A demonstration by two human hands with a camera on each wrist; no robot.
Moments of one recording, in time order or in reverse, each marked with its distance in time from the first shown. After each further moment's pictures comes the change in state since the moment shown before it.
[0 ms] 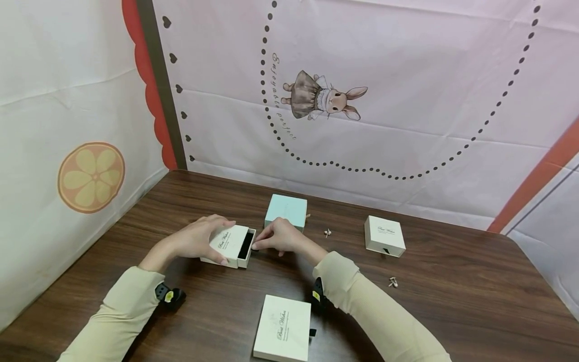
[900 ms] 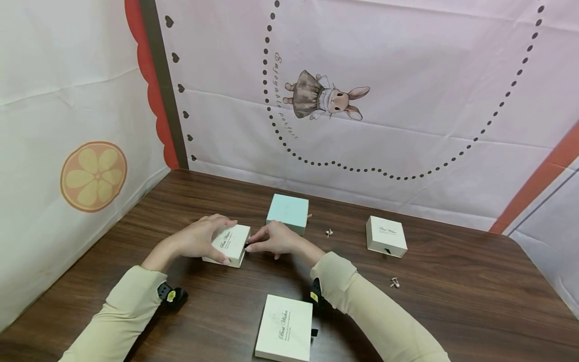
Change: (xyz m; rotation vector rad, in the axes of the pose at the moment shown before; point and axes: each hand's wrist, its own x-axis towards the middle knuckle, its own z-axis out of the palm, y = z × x) left_hand 0.000 0.003 -0.001 0.002 -0.006 0.006; right_hand 0.004 -0.007 0.007 -0.002 -0.085 -0.036
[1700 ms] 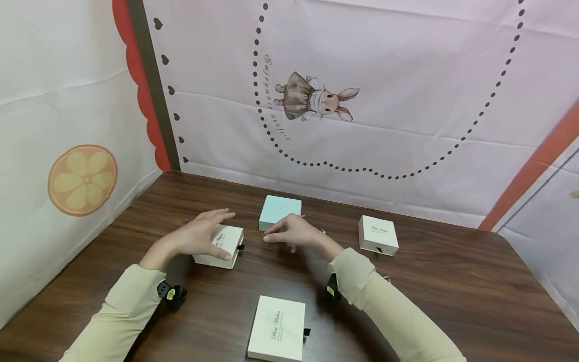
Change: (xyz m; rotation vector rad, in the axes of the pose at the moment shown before) left_hand 0.010 0.013 -0.002 0.016 0.022 0.000; right_hand -0.029 0.021 -0.038 0.112 0.054 0.096
